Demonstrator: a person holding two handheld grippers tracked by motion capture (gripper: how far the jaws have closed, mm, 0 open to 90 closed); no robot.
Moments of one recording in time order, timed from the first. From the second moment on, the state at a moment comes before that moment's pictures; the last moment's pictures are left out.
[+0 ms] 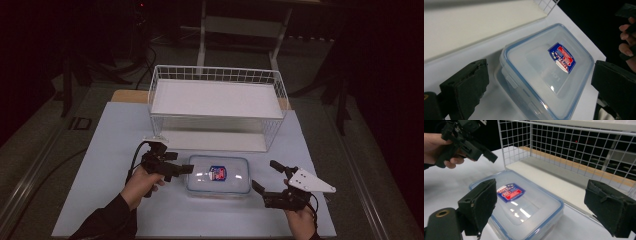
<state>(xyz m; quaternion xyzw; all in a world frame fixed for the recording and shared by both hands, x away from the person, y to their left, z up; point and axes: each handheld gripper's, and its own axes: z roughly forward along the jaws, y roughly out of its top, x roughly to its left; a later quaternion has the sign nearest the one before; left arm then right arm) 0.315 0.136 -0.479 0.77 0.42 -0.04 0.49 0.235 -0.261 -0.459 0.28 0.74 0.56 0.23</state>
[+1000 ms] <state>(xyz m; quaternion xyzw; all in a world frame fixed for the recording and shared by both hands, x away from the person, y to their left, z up) 0.337 0.139 -0.523 0.73 0.48 -0.23 0.43 0.244 -0.259 -0.466 0.31 0.78 0.52 0.16</state>
